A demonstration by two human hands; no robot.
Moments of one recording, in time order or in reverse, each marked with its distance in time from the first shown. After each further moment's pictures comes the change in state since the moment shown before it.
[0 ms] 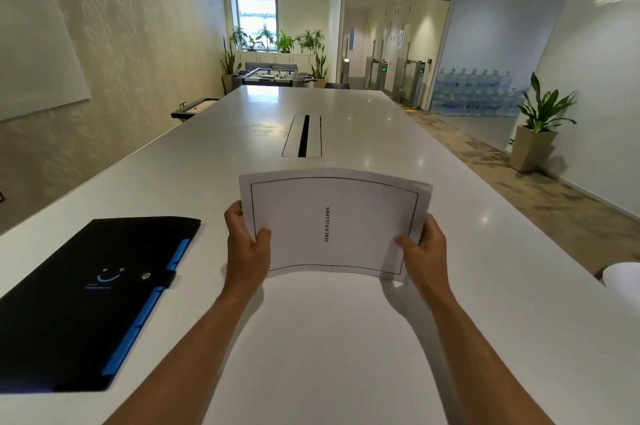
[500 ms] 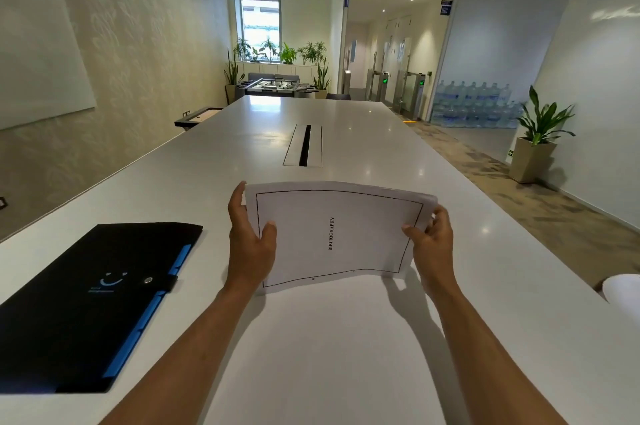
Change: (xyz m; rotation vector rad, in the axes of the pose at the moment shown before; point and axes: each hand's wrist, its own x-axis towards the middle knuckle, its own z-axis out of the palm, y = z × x) left_hand 0.005 0.028 0.001 0.025 -0.023 0.101; right_hand 0.018 -0.018 -0.007 0.122 0.027 0.024
